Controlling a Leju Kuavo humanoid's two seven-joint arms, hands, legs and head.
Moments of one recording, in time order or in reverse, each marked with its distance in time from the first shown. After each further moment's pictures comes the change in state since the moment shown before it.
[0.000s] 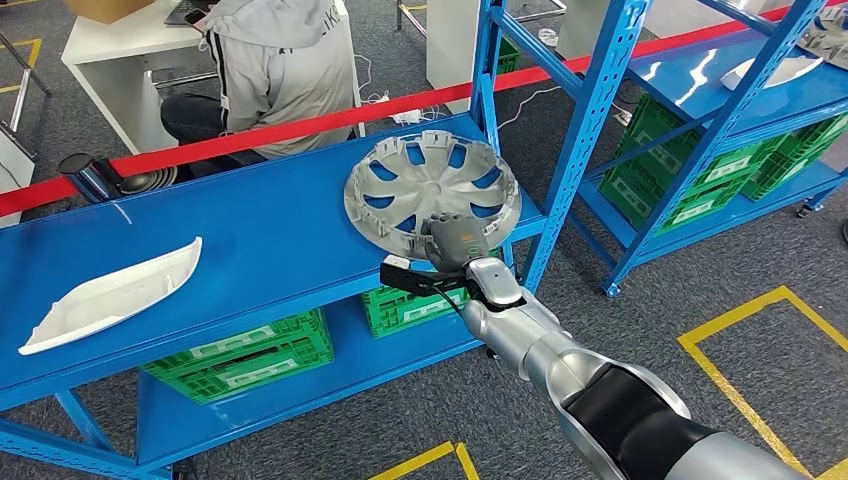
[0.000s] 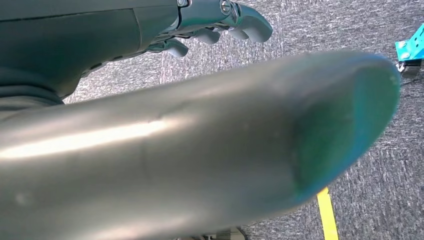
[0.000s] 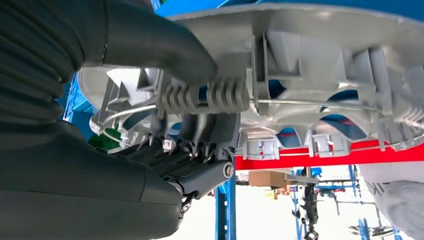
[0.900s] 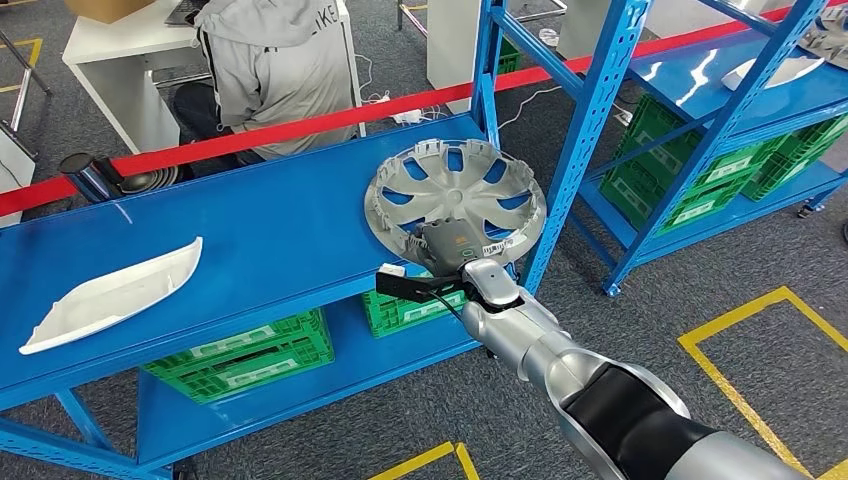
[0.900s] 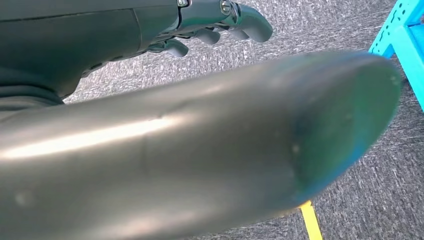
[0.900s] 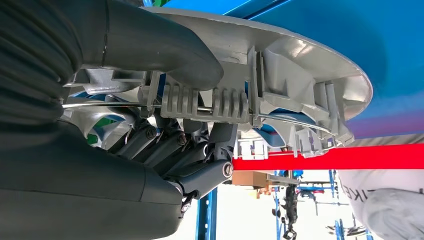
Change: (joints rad) left arm 0.000 -0.005 -0.038 0.000 -0.072 0.064 -0.057; right arm -0.002 0.000 0.016 0.000 0.012 0.020 -0.039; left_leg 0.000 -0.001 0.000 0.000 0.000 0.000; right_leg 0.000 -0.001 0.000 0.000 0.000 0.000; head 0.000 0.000
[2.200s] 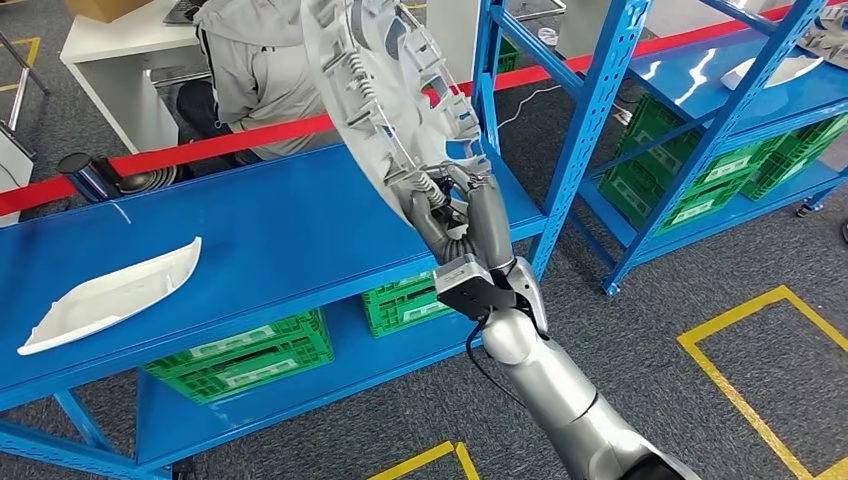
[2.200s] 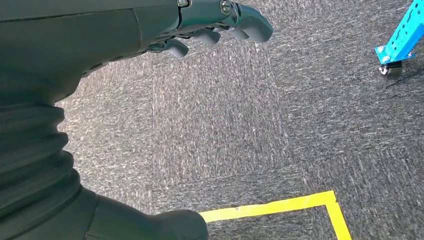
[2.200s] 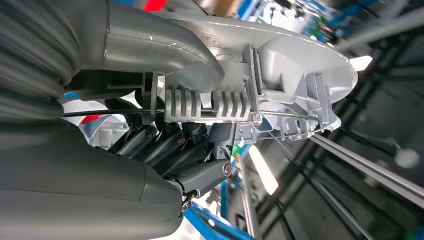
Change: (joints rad) left arm 0.049 0.022 -0.038 0.000 0.021 -0.039 0.010; right arm 0.346 0.026 -0.146 -1.018 -0.618 -0.020 -0.373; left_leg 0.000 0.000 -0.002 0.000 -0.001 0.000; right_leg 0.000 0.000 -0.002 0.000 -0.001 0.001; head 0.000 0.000
